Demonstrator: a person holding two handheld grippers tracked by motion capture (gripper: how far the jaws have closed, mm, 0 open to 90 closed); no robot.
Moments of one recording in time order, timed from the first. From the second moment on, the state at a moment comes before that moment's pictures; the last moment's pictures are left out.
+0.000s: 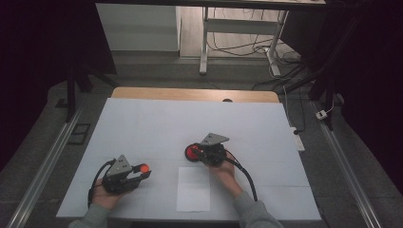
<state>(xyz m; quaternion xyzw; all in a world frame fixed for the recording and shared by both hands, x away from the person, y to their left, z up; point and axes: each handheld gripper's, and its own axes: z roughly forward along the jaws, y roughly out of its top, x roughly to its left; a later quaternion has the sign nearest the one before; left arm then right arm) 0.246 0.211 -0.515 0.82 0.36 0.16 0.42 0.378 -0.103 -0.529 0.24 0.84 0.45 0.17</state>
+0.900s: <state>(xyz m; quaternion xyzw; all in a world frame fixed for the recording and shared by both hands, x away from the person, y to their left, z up) 0.247 0.214 -0.515 0.81 0.36 0.16 0.42 0.378 -0.115 -0.506 0.26 0.82 0.49 0.15</state>
